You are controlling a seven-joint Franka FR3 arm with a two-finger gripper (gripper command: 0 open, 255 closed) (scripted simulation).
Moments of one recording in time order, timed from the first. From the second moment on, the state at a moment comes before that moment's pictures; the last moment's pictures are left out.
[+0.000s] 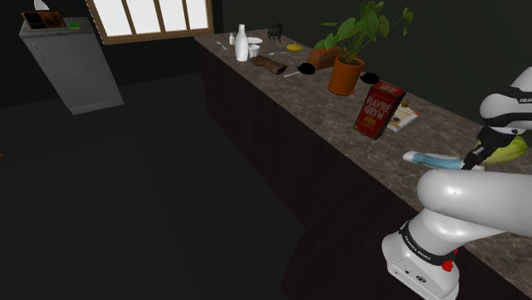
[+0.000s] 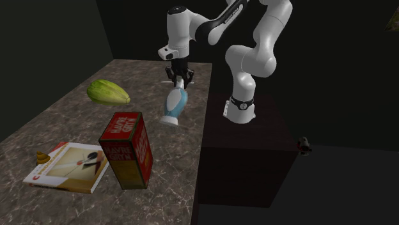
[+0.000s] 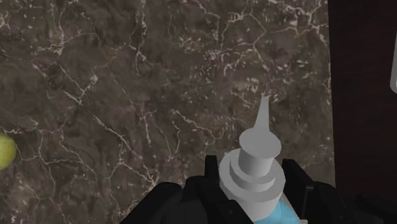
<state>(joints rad) -0.81 -0.76 -0.62 -2.82 -0.62 2.08 -0.75</state>
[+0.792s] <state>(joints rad) -0.96 -0.98 -0.65 -2.83 -0.69 1.90 -0.92</state>
